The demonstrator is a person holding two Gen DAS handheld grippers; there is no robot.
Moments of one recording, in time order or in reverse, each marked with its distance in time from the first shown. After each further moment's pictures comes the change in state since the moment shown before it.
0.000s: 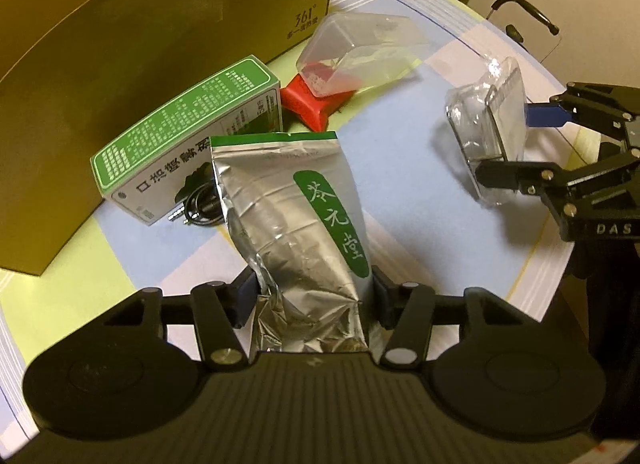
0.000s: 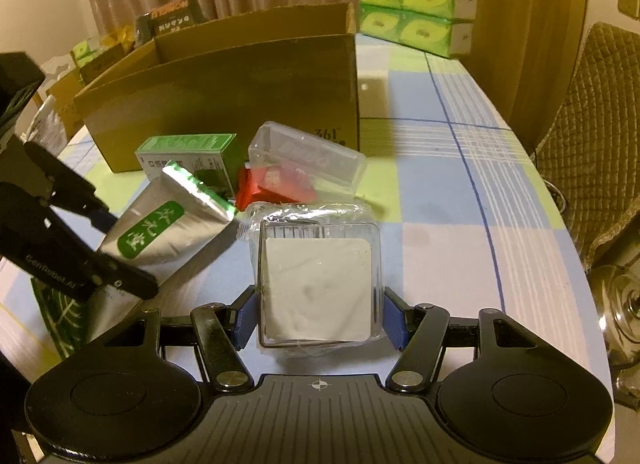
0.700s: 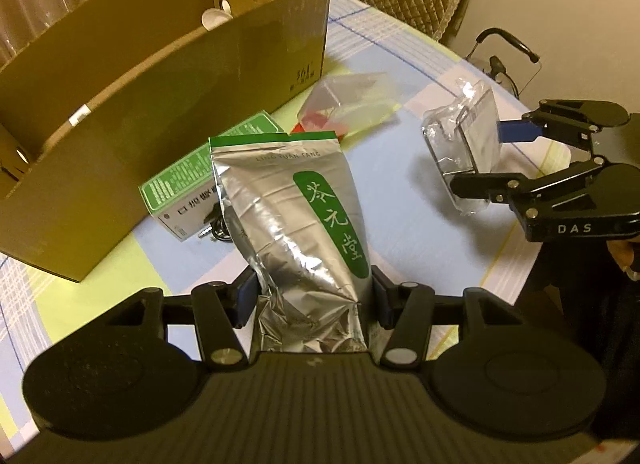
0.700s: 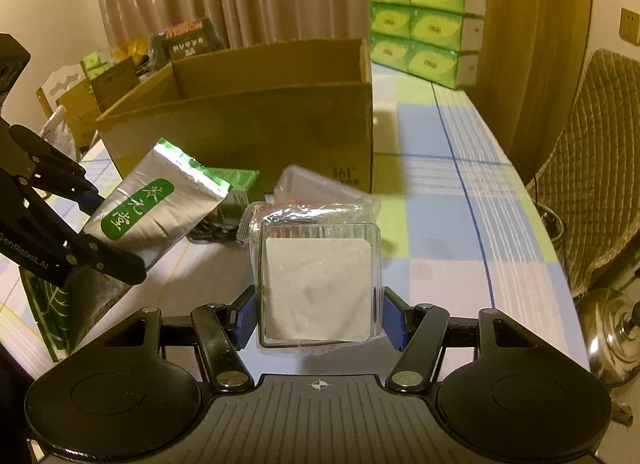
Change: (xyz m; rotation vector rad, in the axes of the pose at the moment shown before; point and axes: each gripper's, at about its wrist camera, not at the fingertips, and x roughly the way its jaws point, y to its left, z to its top) left arm -0.053 -0.006 -0.003 0.006 -0.100 0.012; right arm -0.026 0.020 0.017 -0.032 -0.060 0.006
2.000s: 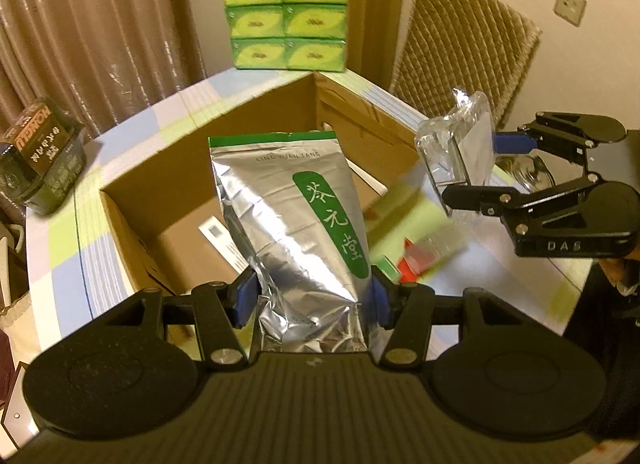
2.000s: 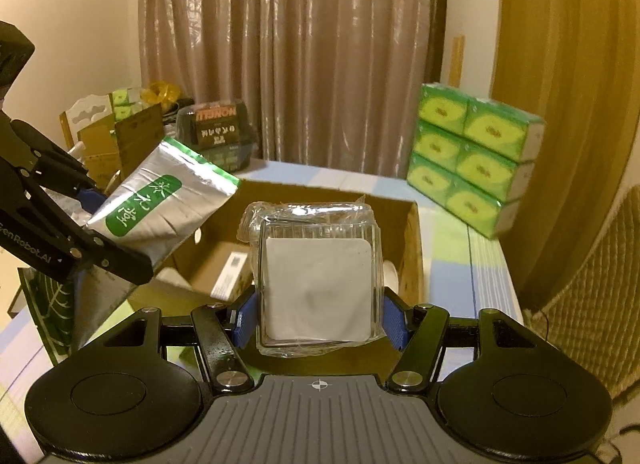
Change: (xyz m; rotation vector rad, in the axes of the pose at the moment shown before) left arm -0.100 0.081 0.062 -0.075 -0.196 0.124; right arm 0.020 0.040 0.152 -0.162 -0.188 0.026
